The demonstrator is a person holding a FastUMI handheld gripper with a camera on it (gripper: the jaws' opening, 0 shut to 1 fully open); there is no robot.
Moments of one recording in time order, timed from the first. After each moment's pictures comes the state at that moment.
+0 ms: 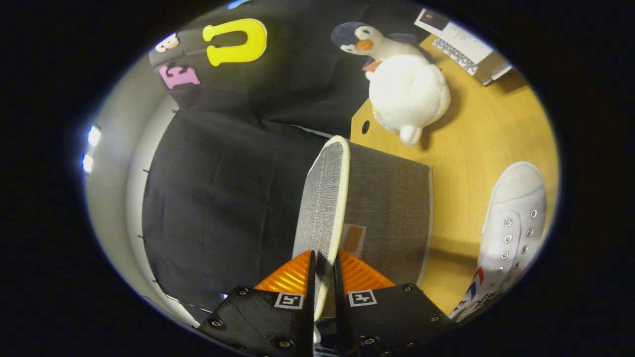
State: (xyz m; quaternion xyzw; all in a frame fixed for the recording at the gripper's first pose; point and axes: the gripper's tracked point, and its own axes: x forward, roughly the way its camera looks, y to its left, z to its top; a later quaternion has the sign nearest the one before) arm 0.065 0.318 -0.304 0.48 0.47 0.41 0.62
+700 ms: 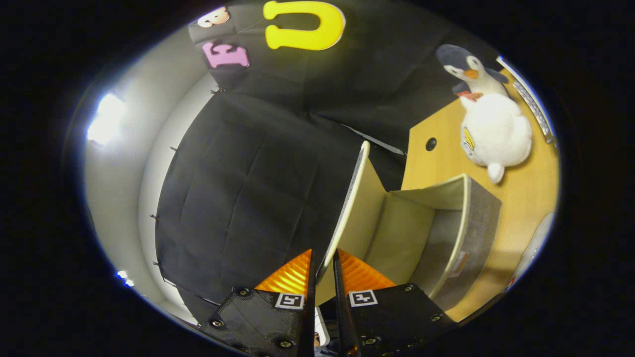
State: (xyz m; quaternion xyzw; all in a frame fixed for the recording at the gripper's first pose) arm 0.074 0.389 -0.152 0.40 0.40 0.50 0.65
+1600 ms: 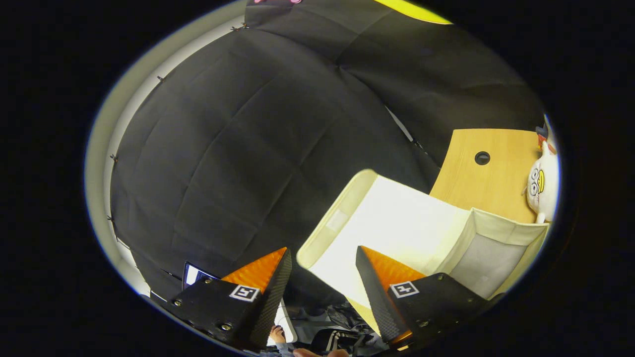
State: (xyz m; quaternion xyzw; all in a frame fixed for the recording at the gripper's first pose) arm 0.050 0.569 -0.133 0.22 0.44 0.53 0.69
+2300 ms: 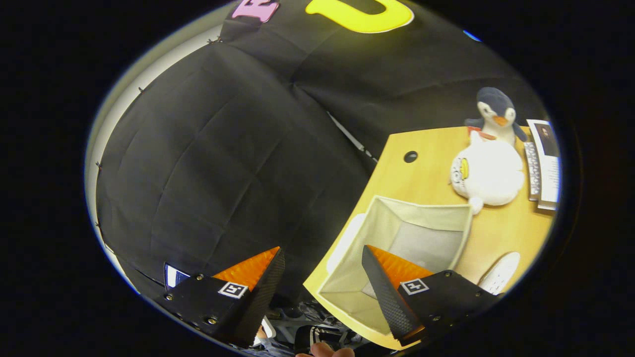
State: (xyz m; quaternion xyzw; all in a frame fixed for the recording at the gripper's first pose) arm 0.081 0.403 -0.186 0.22 0.45 0.42 0.76
